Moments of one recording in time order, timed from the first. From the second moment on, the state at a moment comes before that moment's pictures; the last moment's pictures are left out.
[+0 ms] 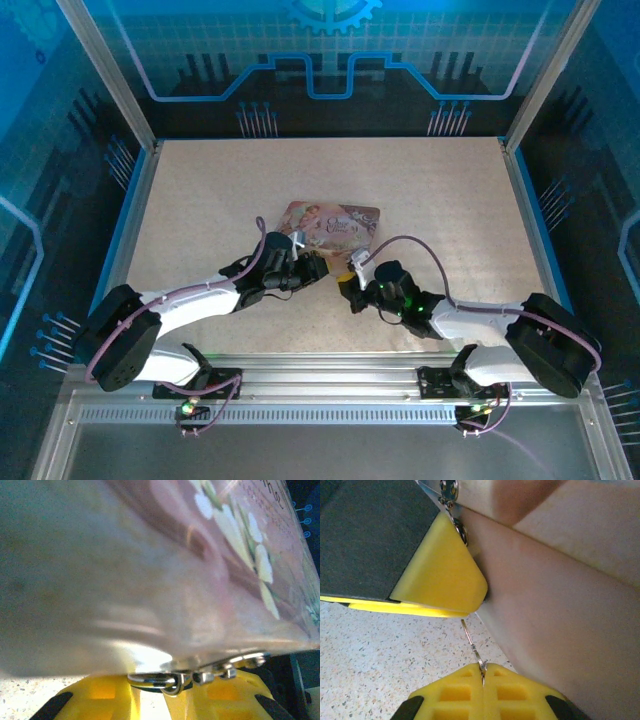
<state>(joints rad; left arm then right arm) -0.68 1.36 0.61 0.15 0.29 -1.09 0.84 1.29 0.37 0.45 -0.06 0.23</state>
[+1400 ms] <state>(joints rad) -0.68 1.36 0.61 0.15 0.29 -1.11 0.84 1.29 0.39 0.45 -0.03 0.23</state>
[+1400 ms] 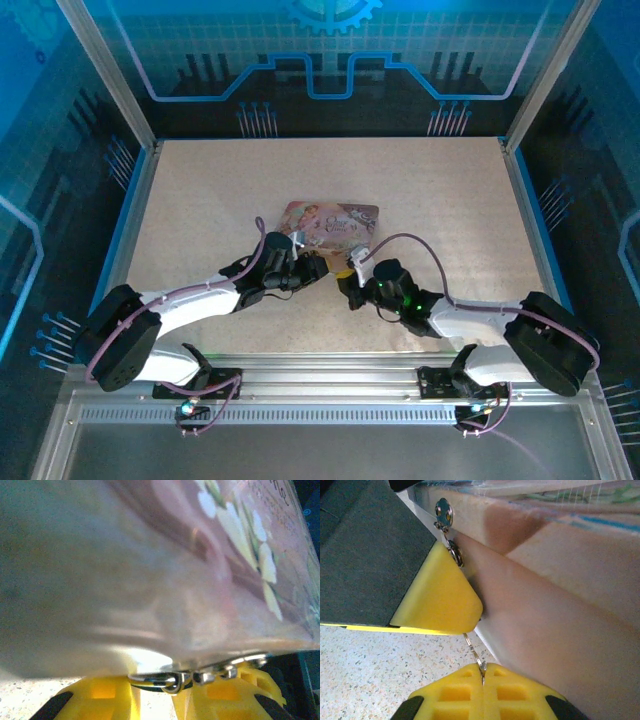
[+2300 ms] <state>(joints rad) -0.69 1.33 0.61 0.14 0.27 -1.11 0.83 1.26 0.39 0.40 -0.02 0.25</state>
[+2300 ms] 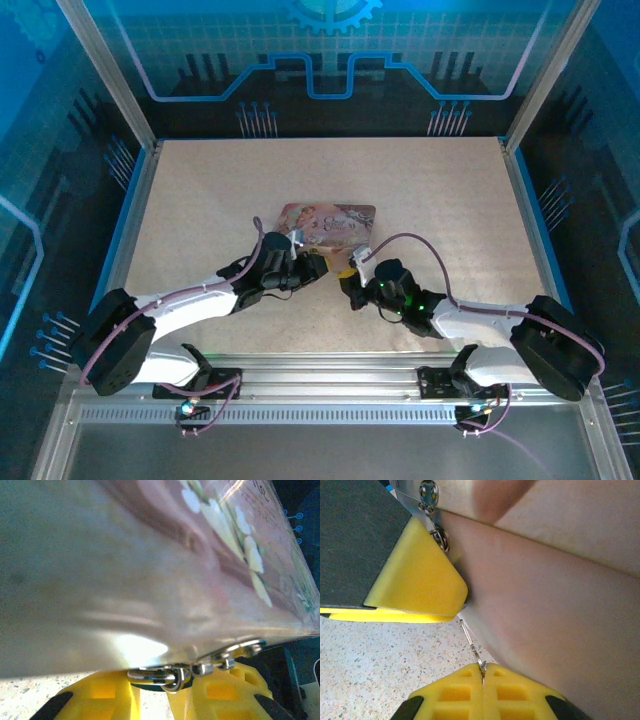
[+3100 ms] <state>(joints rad) -0.68 1.33 0.61 0.14 0.25 -1.12 0.83 1.31 0.40 0.43 -0.03 0.25</state>
